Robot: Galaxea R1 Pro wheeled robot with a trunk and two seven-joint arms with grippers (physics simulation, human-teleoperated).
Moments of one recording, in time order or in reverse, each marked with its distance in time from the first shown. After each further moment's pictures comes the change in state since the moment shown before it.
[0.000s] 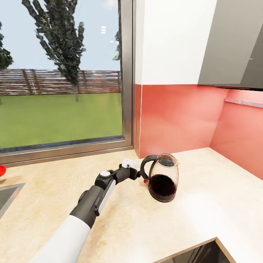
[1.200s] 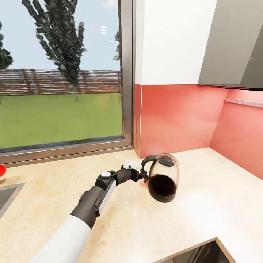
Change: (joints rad) left arm 0.000 -0.001 -0.007 0.009 0.013 -0.001 -0.062; right arm 0.000 0.000 0.000 0.000 -0.001 0.000 0.000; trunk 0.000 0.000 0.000
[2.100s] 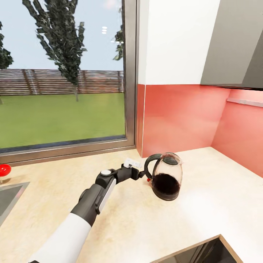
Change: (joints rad) left arm -0.016 0.000 -0.001 0.000 -0.010 0.011 0.000; right arm 0.000 0.000 0.000 0.000 0.002 0.000 0.002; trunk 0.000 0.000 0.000
